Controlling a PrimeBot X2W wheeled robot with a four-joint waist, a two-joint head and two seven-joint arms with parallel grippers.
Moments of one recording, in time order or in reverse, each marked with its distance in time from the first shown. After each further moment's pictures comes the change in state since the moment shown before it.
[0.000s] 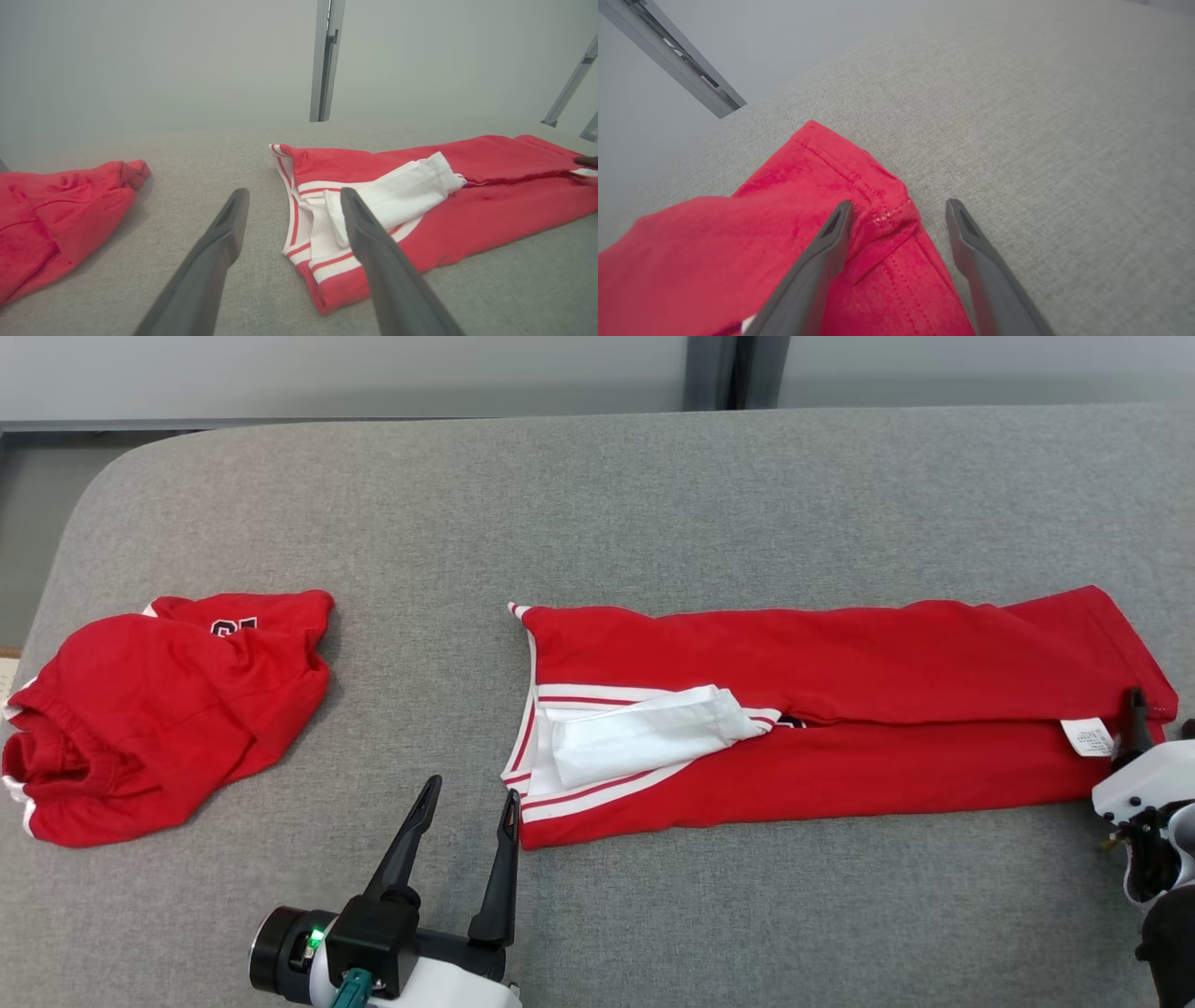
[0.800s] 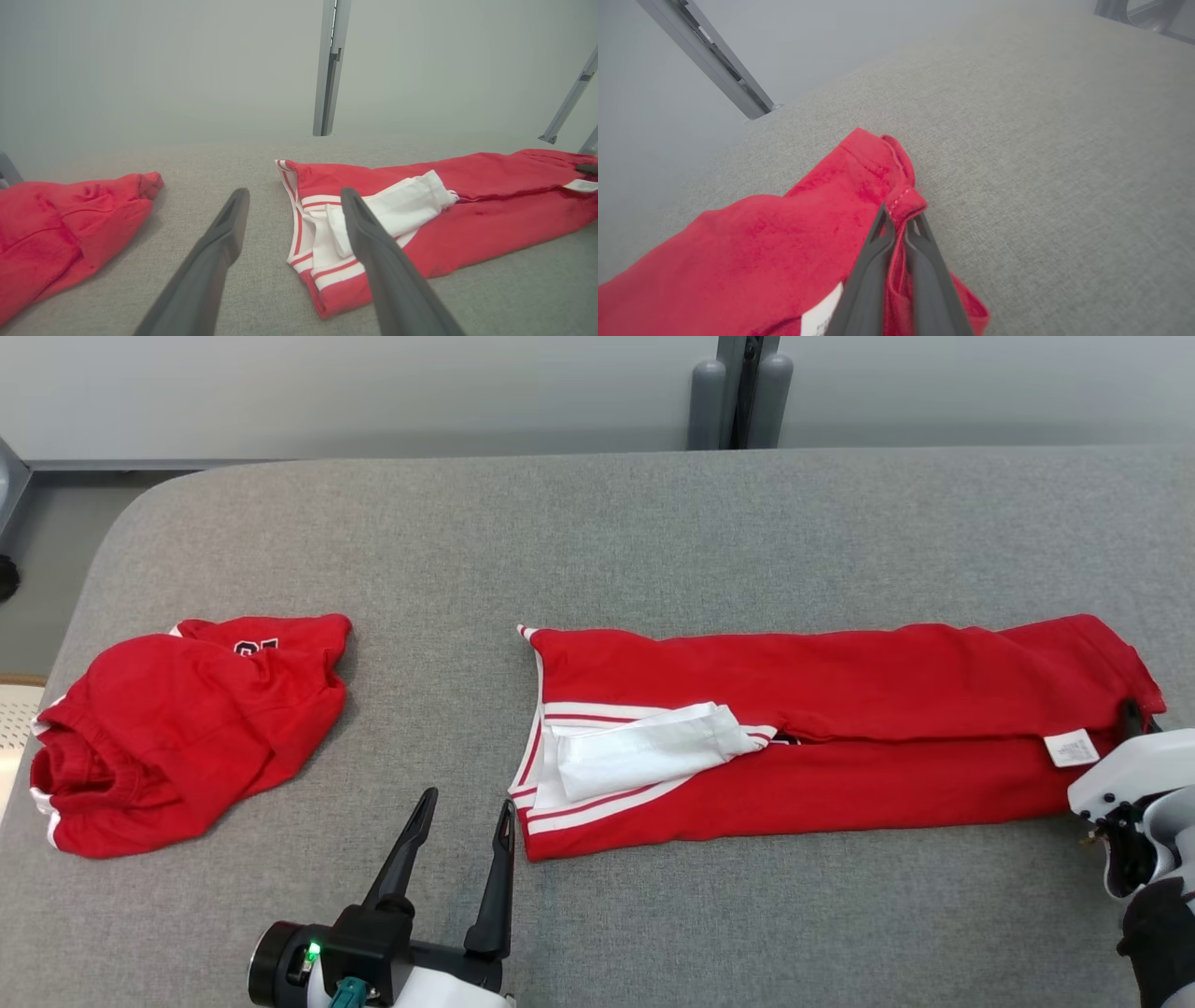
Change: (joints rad) left arm 0.003 0.000 0.007 0.005 -0.015 -0.005 0.000; right arm -0.013 0.006 -0.010 0.025 -0.064 0.000 0.038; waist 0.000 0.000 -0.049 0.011
